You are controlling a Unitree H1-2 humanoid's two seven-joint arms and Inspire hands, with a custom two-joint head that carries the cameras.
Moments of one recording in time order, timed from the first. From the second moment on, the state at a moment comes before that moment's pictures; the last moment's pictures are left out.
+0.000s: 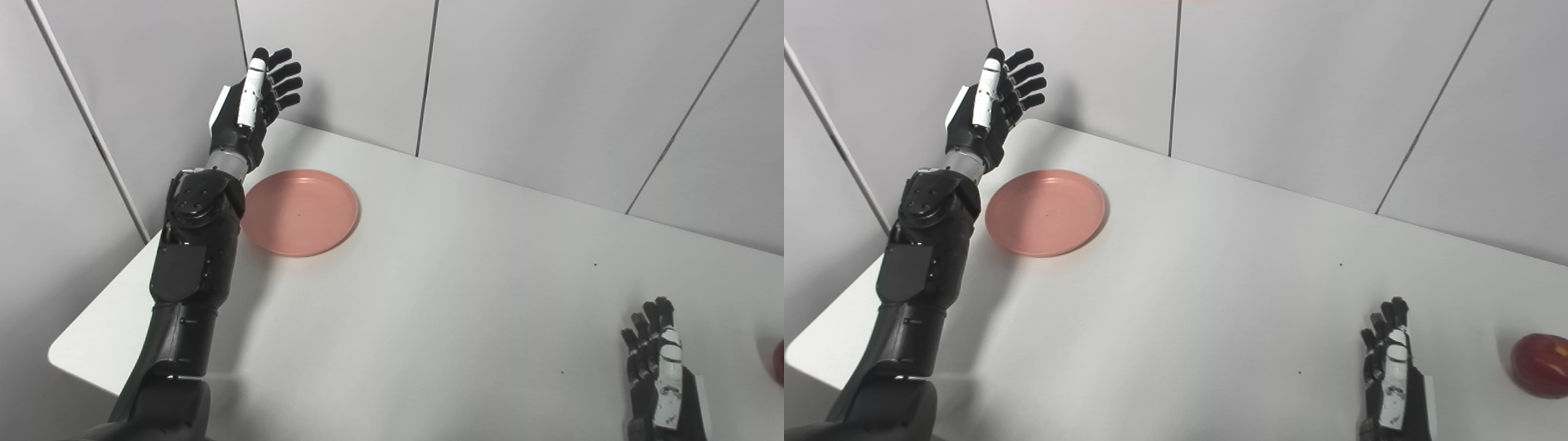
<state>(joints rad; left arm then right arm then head) -0.51 0.37 0.35 0.13 -0.29 0.26 -0.05 0.00 0.00 0.02 -0.08 0.18 -0.04 0.06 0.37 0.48</state>
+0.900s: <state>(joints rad) -0.51 0.41 0.39 0.40 -0.34 0.21 -0.07 0.01 -0.01 0.02 -0.10 0.18 -0.02 0.06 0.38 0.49</state>
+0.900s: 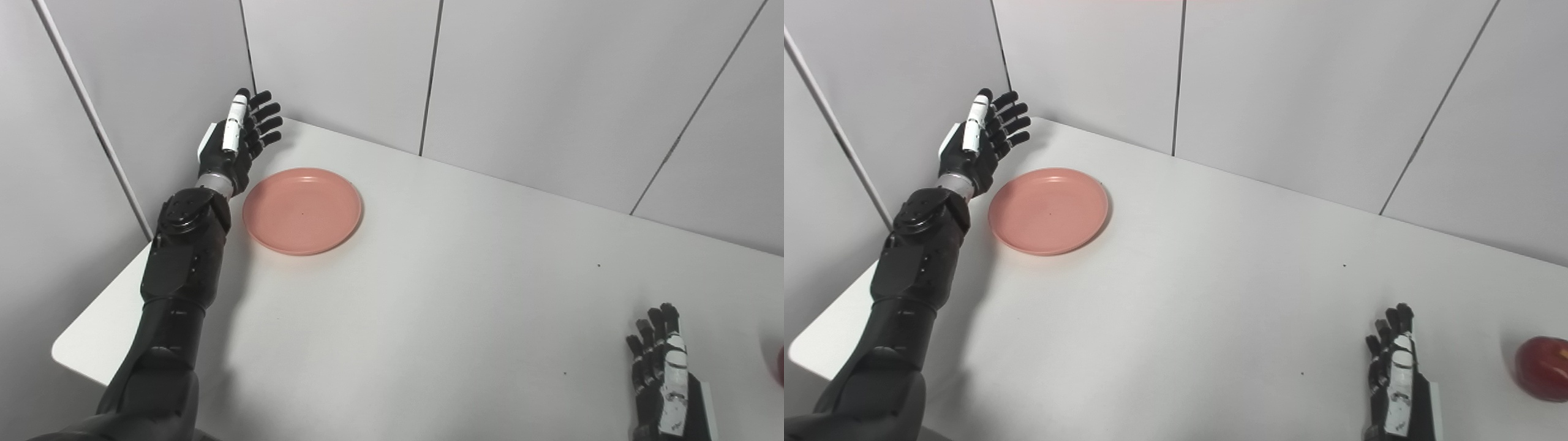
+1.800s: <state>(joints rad) -0.51 0.42 0.40 0.44 -0.34 0.18 -0.07 0.02 -0.01 0.01 -0.11 0.17 0.00 0.06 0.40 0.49</state>
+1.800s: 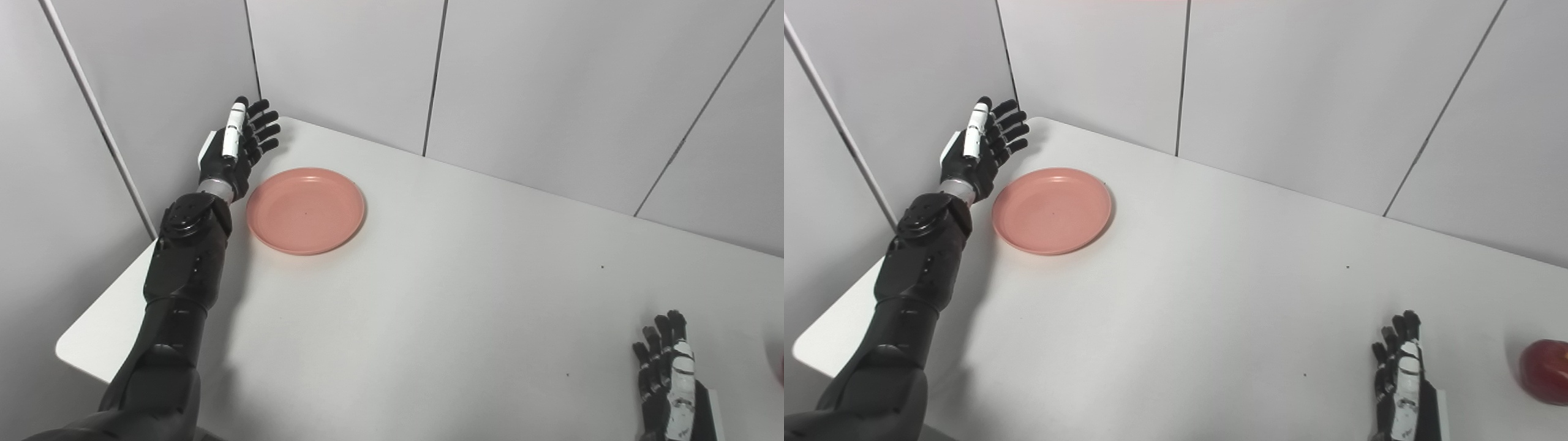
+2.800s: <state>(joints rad) -0.48 0.44 0.41 0.50 -0.34 0.15 -0.10 0.02 -0.02 0.00 -0.12 0.17 0.02 0.06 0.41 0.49</state>
